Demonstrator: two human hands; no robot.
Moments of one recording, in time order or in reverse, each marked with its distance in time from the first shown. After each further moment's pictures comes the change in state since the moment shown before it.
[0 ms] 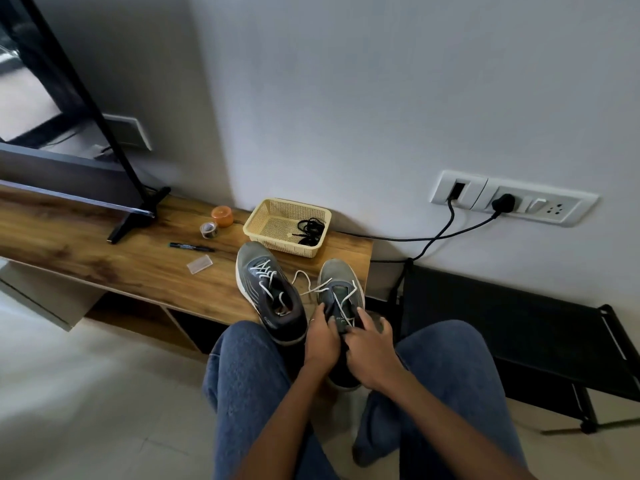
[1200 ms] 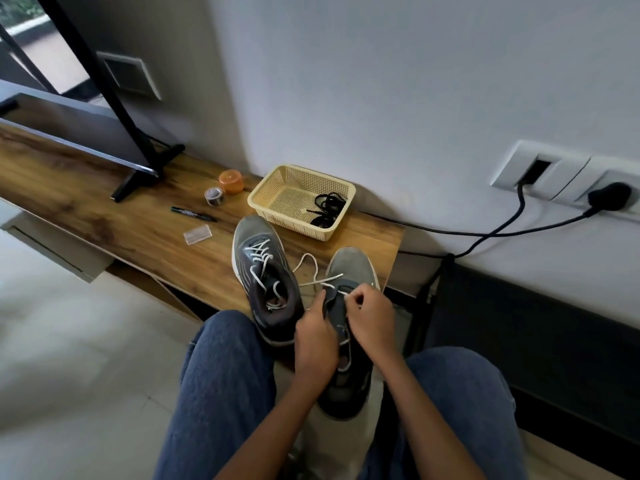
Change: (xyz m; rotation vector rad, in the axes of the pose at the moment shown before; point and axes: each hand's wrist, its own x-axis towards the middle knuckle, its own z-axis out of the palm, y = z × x) left_hand 0.028 0.001 0.021 0.098 0.286 -0.031; right_hand 0.111 0.034 0.033 0.710 0.373 0.230
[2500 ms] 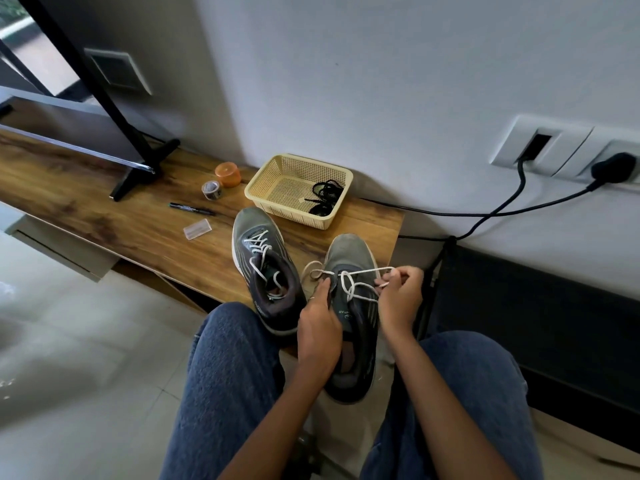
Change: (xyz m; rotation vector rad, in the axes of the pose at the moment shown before) left_hand -0.002 -0.005 0.003 0.107 -0.023 0.060; right_hand 0.009 0.018 -0.007 0.652 0.344 0.340
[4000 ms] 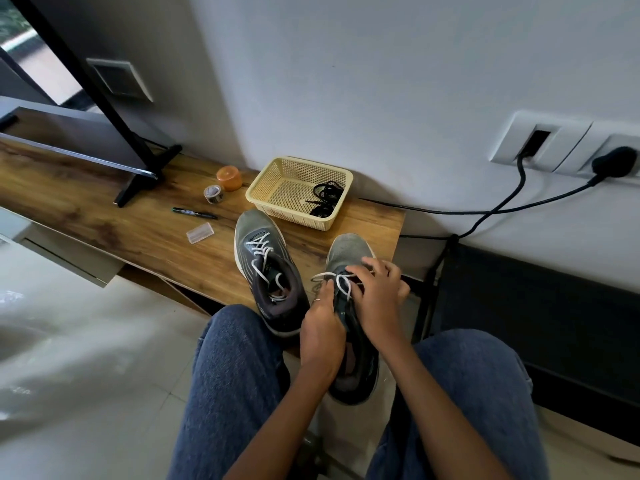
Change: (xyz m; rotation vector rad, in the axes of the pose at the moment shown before) left_hand -0.004 0.001 -0.002 0.070 -0.036 0.102; right_hand -0.008 0.009 0.006 -0.742 -0.290 -0.608
